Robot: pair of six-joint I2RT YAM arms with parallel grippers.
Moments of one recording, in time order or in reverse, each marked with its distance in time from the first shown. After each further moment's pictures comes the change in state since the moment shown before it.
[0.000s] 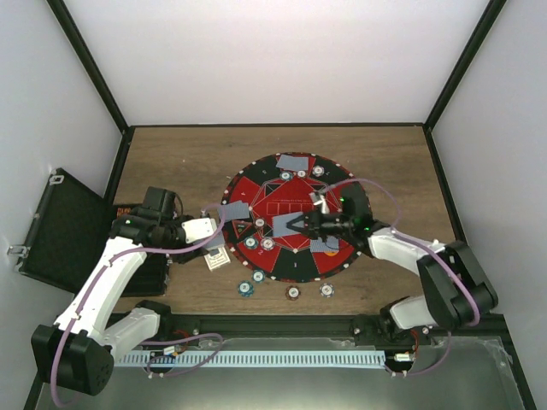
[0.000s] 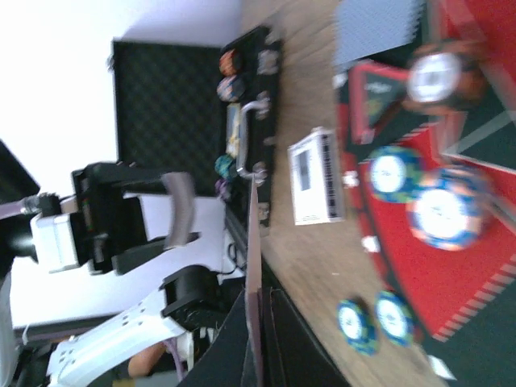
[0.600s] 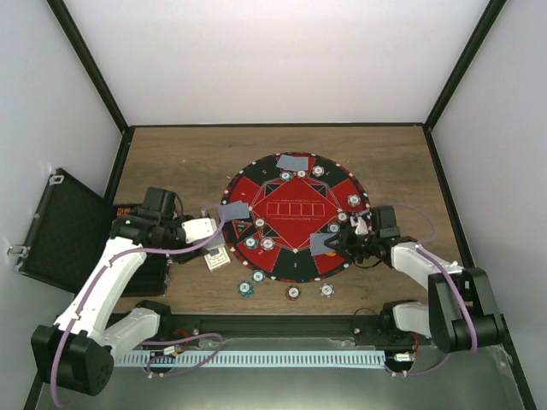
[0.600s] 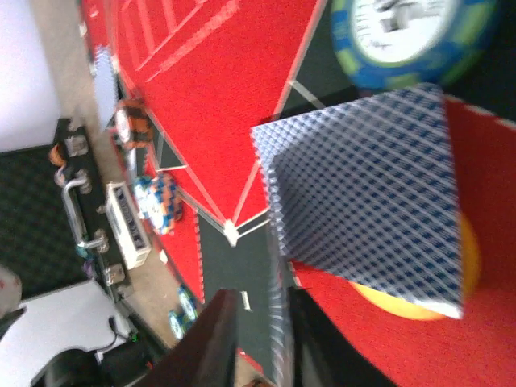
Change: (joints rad) left arm 0.000 -0.001 -0.002 0.004 0.000 0.002; right arm -0.351 -0.176 -0.218 -0.448 0.133 -0.304
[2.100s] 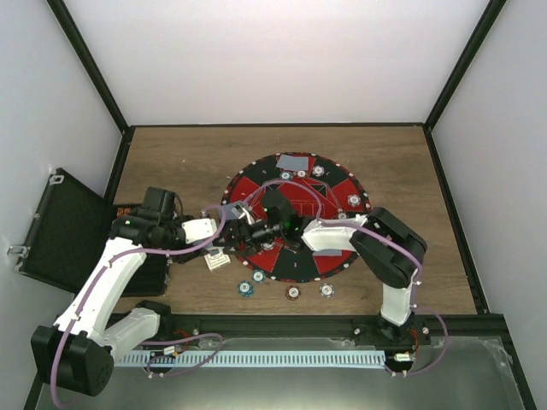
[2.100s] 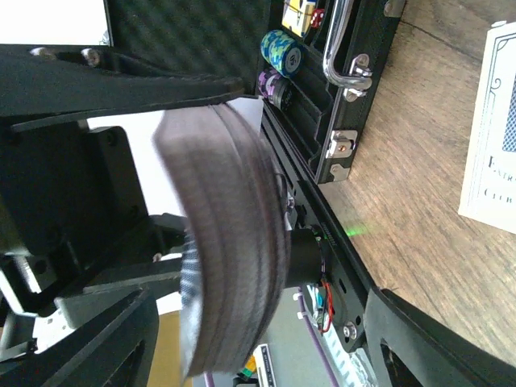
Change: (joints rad) left arm 0.000 -0.004 0.000 -0.001 0.002 0.013; right arm 0.744 0.586 0.579 0.575 -0.098 0.436
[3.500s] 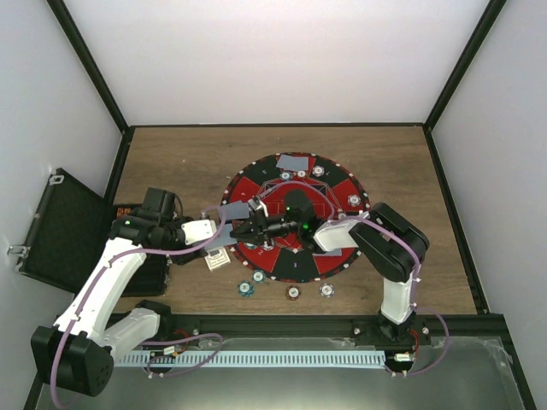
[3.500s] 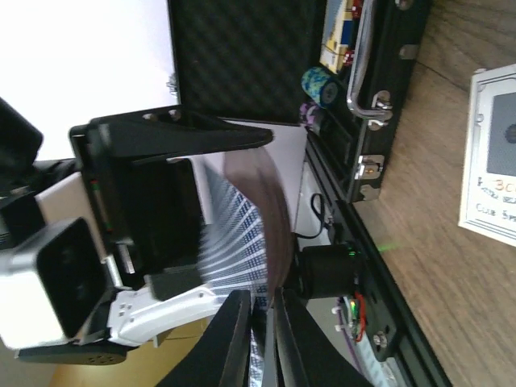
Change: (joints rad) left arm 0.000 -0.001 0.000 -0.019 -0.007 0.001; right arm -0.107 0.040 -0.130 0.381 -0.084 0.217
